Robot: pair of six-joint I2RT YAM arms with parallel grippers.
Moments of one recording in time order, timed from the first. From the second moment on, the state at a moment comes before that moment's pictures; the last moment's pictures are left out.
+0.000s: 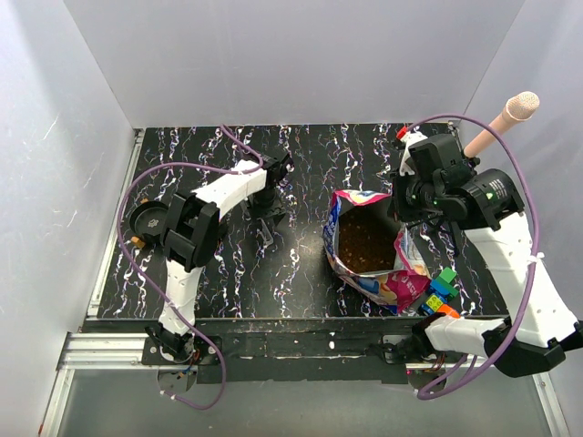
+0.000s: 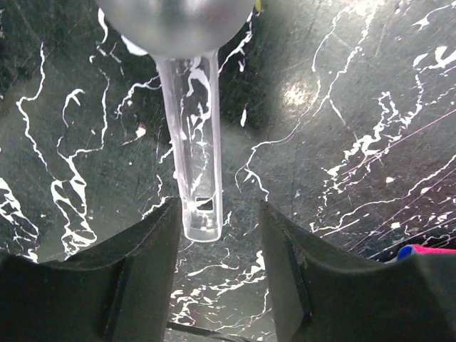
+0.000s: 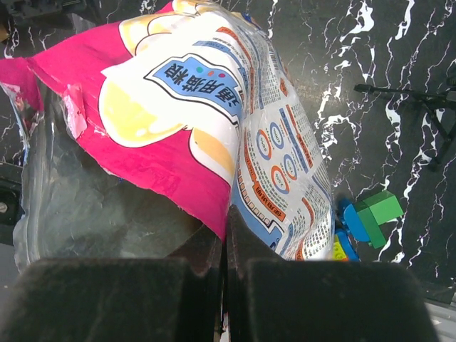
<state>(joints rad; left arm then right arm) -0.56 2.12 1.75 -1.11 -0.17 -0.93 0.55 1.21 1.71 -1.37 0.06 0.28</state>
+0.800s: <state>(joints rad) -0.56 2.02 1.46 -0.71 0.15 -0.70 0.55 1.21 1.71 -1.37 0.04 0.26</state>
